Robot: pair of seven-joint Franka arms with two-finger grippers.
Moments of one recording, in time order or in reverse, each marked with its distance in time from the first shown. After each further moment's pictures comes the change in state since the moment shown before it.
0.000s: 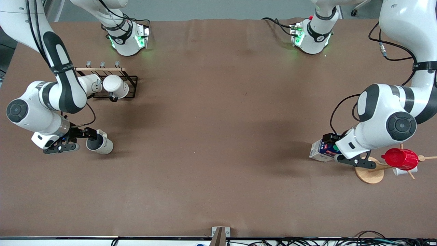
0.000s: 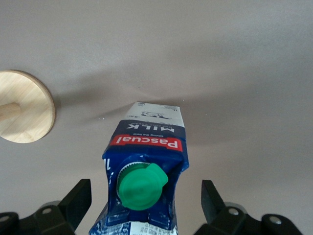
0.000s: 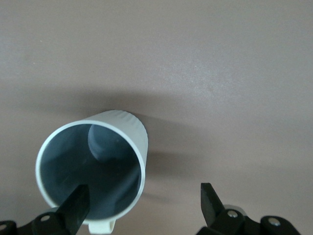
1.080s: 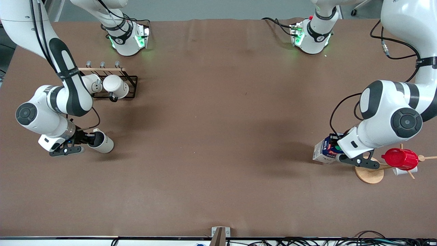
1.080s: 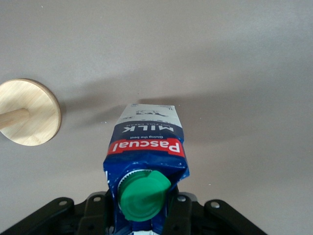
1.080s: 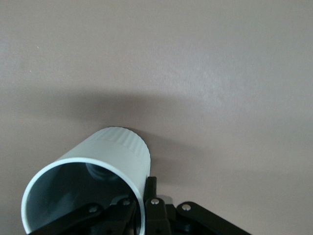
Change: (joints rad) left arm 0.000 -0.024 -0.017 0.036 0.000 -0.030 0.000; right arm 0.010 0.032 0.007 0.013 0.007 0.012 0.042
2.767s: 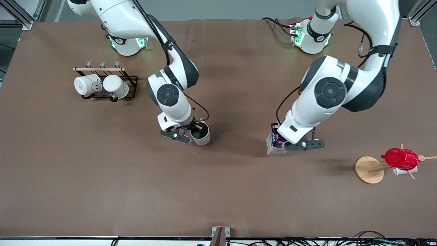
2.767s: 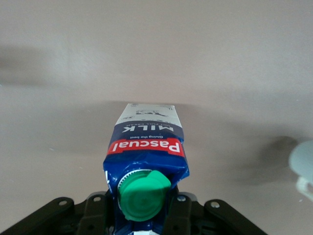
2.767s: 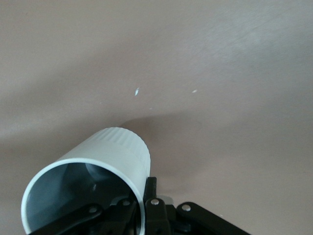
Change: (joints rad) left arm -0.194 0.021 -0.180 0.103 -0.001 -0.037 -0.679; right arm 0.724 0.163 0.018 0.342 0.080 -0.121 1.181
